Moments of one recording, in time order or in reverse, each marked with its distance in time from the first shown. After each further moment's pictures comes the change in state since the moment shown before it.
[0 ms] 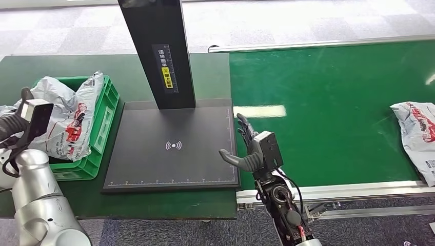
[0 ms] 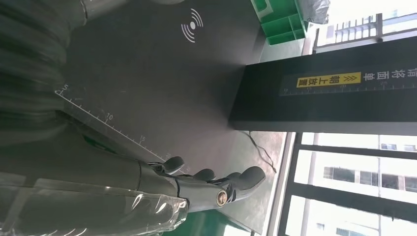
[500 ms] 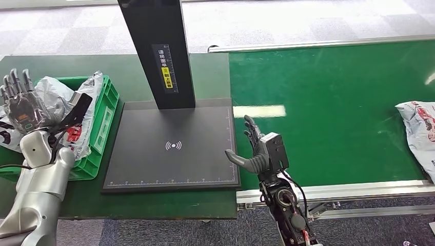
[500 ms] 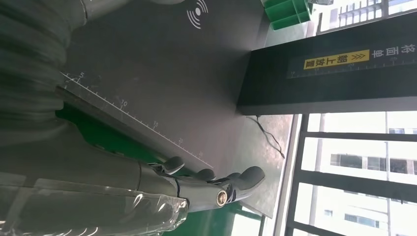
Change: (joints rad) left arm 0.010 0.280 -0.546 0.414 -0.264 0.000 0.767; right arm 0.036 -0.011 -0.026 -0.048 -0.003 -0.012 0.031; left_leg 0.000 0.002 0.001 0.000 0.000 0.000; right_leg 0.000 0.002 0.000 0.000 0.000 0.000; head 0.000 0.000
